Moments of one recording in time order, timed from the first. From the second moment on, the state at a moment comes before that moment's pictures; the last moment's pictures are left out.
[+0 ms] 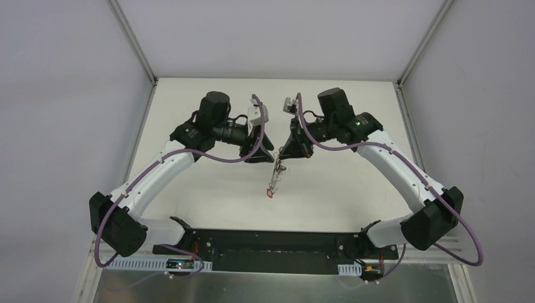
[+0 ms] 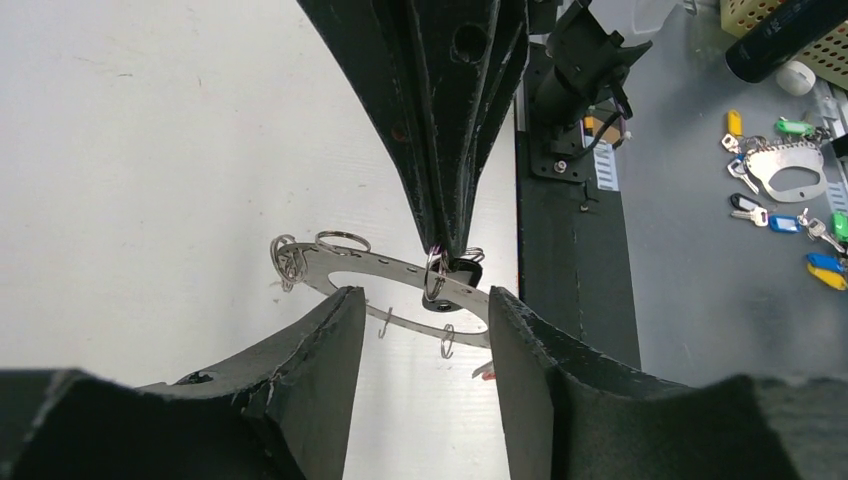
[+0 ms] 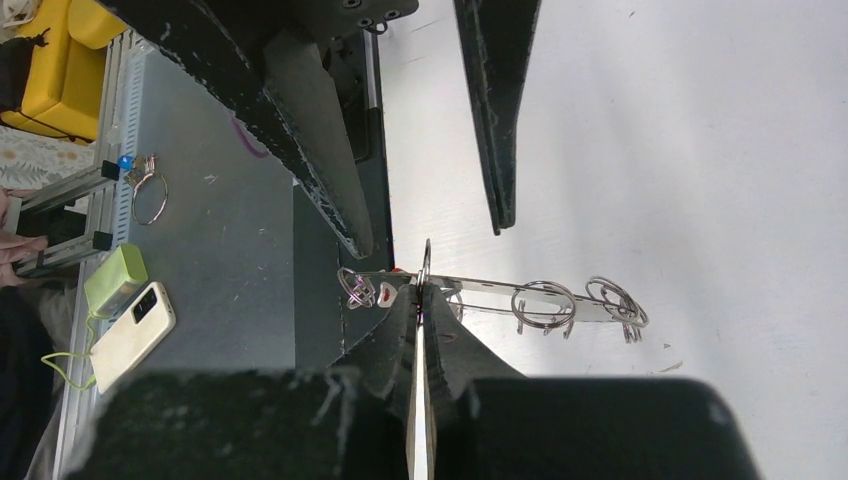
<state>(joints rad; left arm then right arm) -0.57 1.27 1.19 -0.41 0.95 0.18 0.60 1.39 1.38 -0.74 -0.94 -0.20</state>
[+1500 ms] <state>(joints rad) -0.57 1.31 1.19 -0.34 1.00 0.15 0.60 1.41 1.38 -0.73 -0.94 -0.20</state>
